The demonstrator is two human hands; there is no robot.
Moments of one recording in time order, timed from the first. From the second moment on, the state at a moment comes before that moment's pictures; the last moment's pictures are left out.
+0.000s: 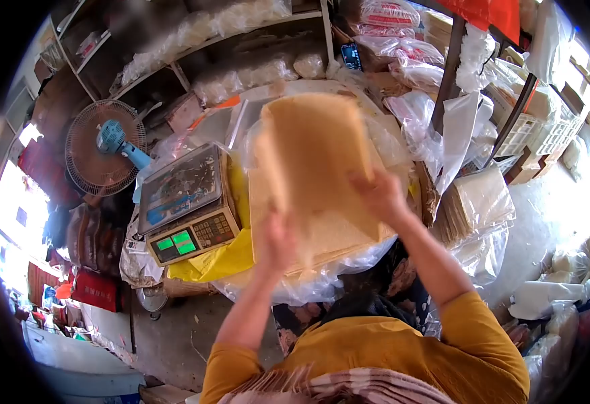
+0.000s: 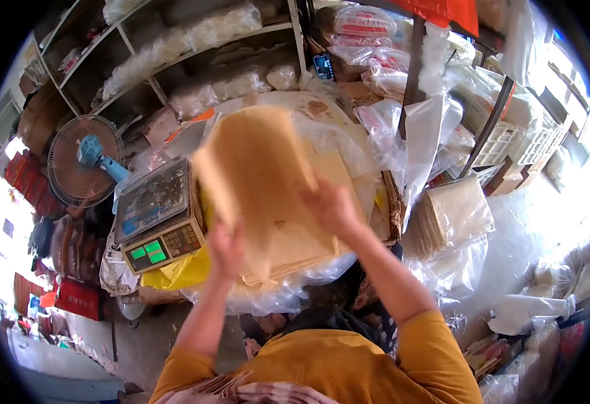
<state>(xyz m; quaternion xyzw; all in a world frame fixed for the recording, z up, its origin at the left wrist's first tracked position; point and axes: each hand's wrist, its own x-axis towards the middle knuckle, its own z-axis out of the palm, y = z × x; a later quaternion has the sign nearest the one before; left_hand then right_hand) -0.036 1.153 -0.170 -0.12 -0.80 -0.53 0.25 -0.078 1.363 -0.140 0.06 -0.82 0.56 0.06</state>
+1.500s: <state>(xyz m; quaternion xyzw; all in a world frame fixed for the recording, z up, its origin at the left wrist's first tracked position) -0.092 1.206 -0.246 -0.14 -0.98 -0.12 -0.02 -0.178 1.387 -0.260 -0.01 -0.68 0.72 -0.15</state>
